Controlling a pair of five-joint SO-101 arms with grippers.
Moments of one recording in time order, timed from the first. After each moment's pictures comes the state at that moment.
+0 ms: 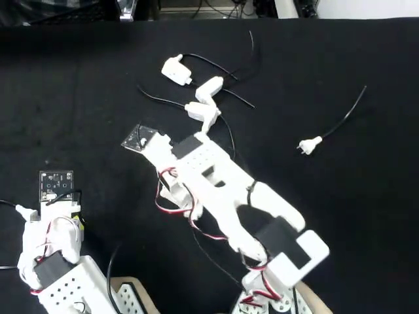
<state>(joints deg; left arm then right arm) -42.5 -104.0 96.3 67.9 -35.5 -37.6 7.5 24.3 68.0 18.2</state>
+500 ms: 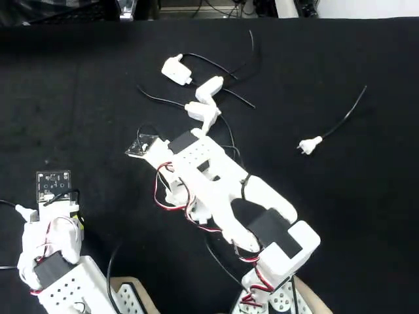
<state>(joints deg) -42.5 -104.0 96.3 67.9 -33.3 -37.5 10.5 20.6 76.4 20.1</state>
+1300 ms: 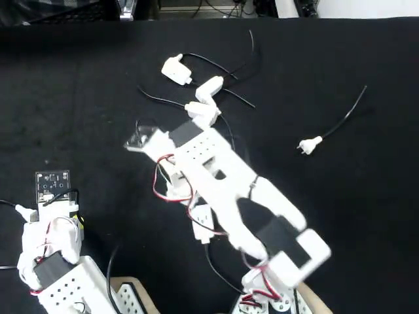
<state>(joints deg) -42.6 -104.0 96.3 67.9 -32.9 -37.4 4.9 13.1 89.4 20.6</state>
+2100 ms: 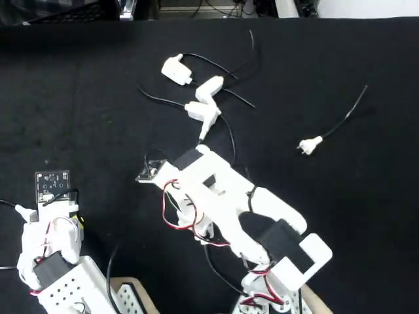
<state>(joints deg) -42.6 -104.0 96.3 67.9 -32.9 -39.1 5.7 32.7 79.2 21.1</state>
